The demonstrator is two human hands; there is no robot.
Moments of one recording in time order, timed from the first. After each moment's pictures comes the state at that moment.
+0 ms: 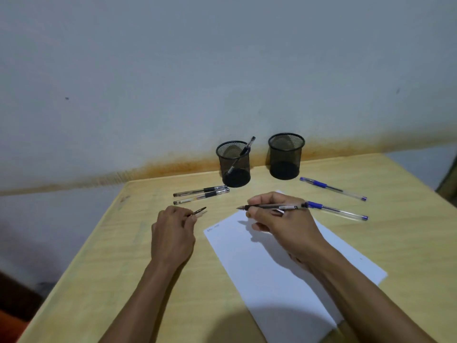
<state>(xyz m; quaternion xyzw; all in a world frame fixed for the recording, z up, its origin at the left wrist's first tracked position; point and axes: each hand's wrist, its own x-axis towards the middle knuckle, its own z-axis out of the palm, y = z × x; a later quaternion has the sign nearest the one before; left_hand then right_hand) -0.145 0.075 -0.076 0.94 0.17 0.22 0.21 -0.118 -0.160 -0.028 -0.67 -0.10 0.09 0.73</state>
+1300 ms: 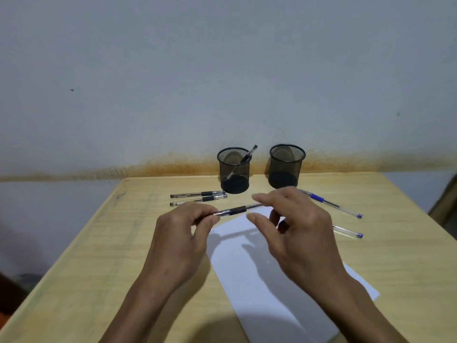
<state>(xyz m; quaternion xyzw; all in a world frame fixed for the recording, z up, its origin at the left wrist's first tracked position) -0.193 0.012 0.001 0.89 0.04 0.31 0.34 -0.139 -0.176 -0.002 -0.81 -0.30 -0.29 0.41</state>
